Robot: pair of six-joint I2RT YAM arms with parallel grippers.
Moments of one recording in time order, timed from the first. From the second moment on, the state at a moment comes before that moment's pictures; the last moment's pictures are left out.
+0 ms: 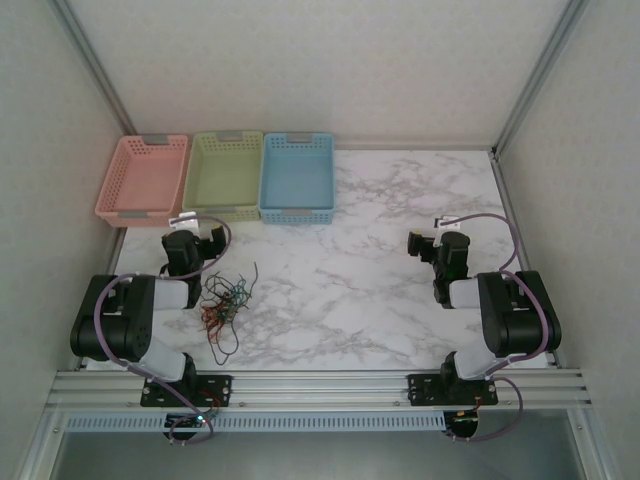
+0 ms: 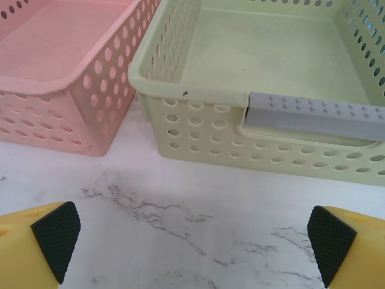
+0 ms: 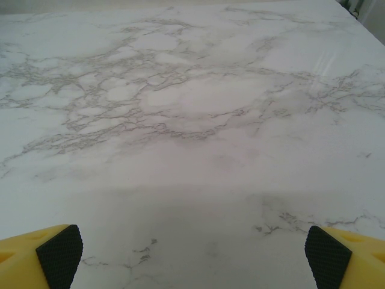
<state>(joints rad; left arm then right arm) -0.05 1.53 0.38 0.75 -0.18 -0.10 0.08 1.55 0.38 0.73 0.10 0.06</state>
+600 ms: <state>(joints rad) -0.16 1.20 0.61 0.27 -0.27 -0.18 0.09 0.87 0.39 0.25 0.17 0.21</state>
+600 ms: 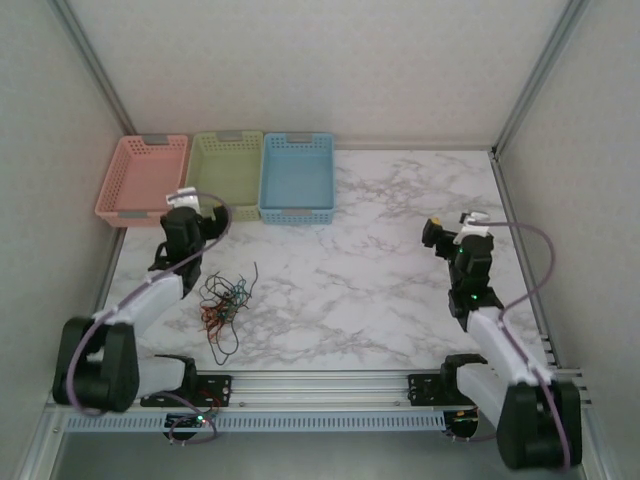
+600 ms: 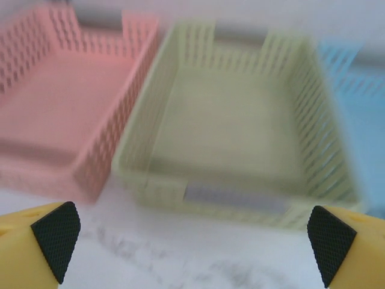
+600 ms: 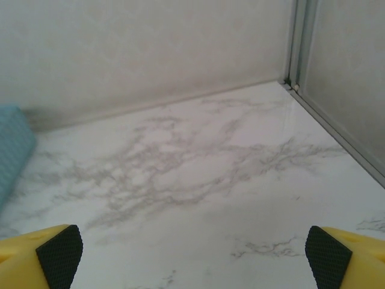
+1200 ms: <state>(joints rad) -0.02 1.53 1.42 -0.42 -0.21 -0.50 0.09 0.66 0.28 -0.14 0.21 0.49</state>
